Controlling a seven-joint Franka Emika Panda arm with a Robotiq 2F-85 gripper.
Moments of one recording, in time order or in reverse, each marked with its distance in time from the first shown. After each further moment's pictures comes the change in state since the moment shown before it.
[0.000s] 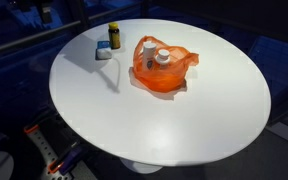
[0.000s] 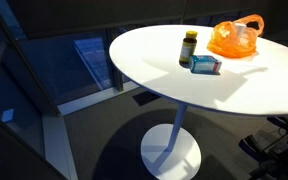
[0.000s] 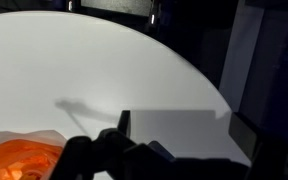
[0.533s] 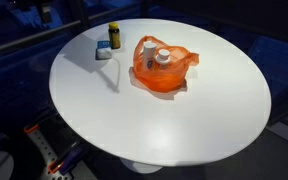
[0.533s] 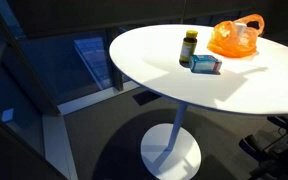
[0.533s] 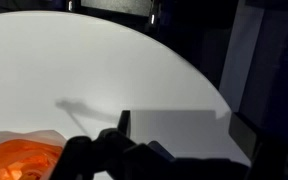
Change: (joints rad) arm 0.000 0.000 0.000 0.000 0.000 0.000 0.000
